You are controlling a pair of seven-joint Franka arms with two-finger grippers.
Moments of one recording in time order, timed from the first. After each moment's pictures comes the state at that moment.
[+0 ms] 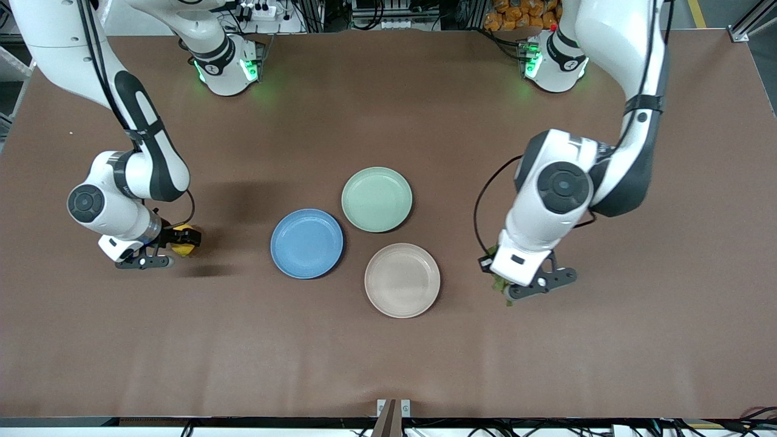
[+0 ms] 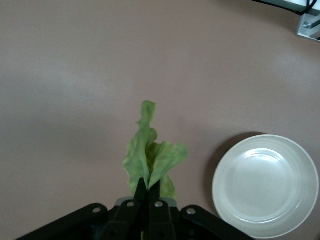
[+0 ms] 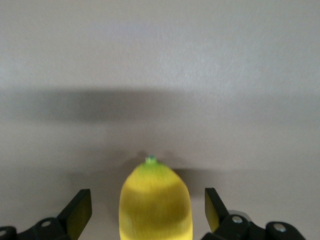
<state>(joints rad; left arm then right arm) -0.48 0.57 0.11 -1.35 -0.02 2.00 -0.63 0.03 0.45 -0.10 -2.06 0.02 2.48 -0.13</state>
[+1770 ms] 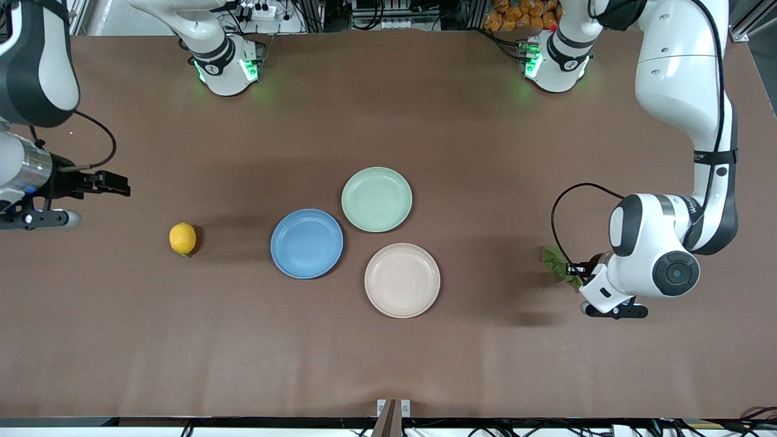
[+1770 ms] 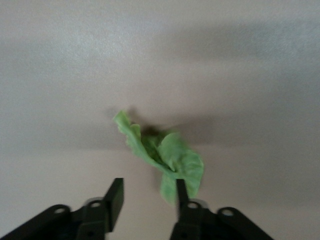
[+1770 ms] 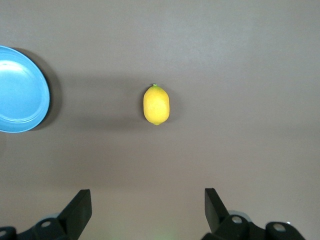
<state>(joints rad) -0.20 0.71 0.10 -1.38 -0.04 1.88 -0.06 0.02 0.11 -0.07 -1.67 -0.04 1.61 -0.11</state>
